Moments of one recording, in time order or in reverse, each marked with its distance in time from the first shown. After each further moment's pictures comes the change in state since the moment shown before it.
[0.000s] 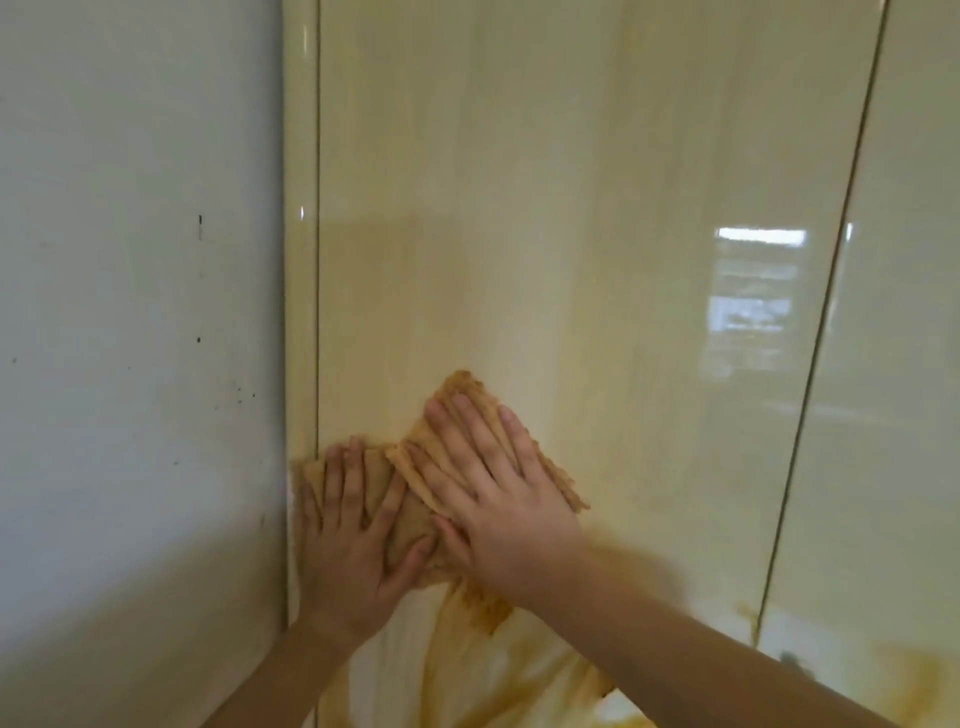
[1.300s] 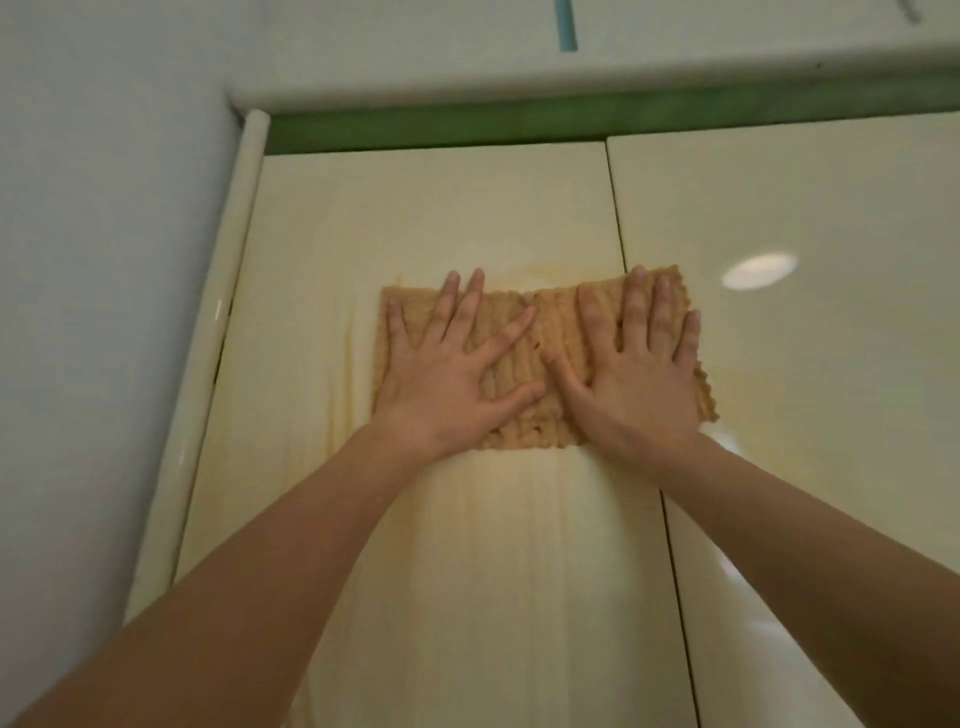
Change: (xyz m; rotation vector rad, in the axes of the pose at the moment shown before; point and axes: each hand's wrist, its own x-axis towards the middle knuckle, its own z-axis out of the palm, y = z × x) left_hand 0.543 0.144 -0.196 0.095 0.162 0.261; right_hand 0.198 0.405 -0.226 -0.096 0.294 0.775
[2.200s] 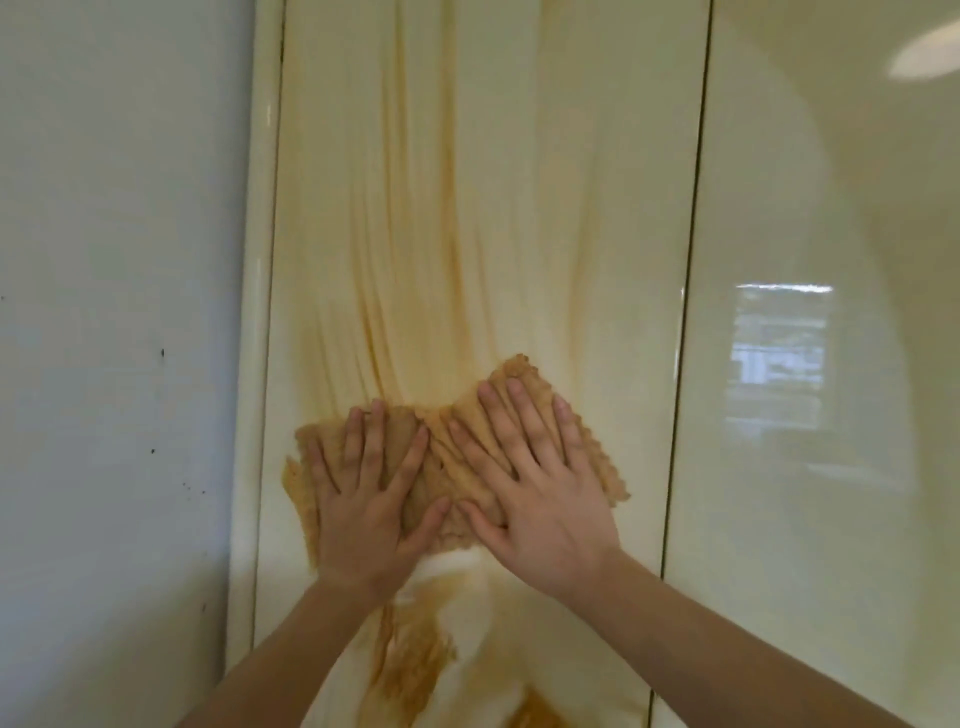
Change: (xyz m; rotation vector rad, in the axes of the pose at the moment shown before) left_hand -0.425 0.061 0.081 0.015 -0.078 -0.230; right_hand -0.364 -0.049 0.052 0.082 -0.260 -0.615
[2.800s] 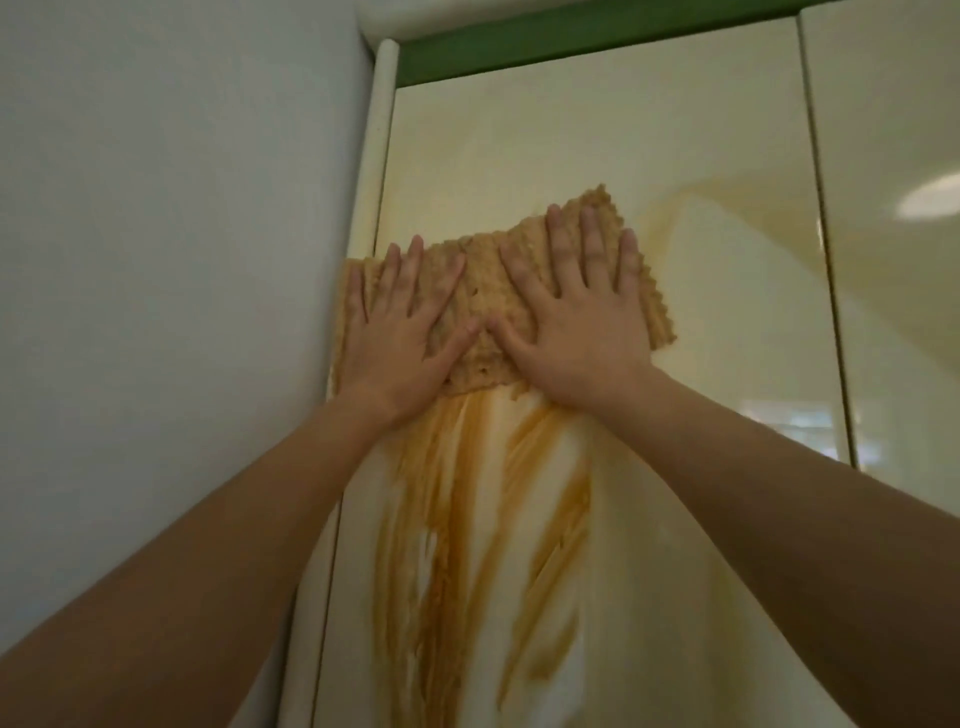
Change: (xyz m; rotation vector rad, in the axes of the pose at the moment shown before) left_hand 0.378 -0.124 -0.106 -0.049 0.105 0.003; right_hand 0.350 0.117 -0.126 -0.095 0.195 0.274
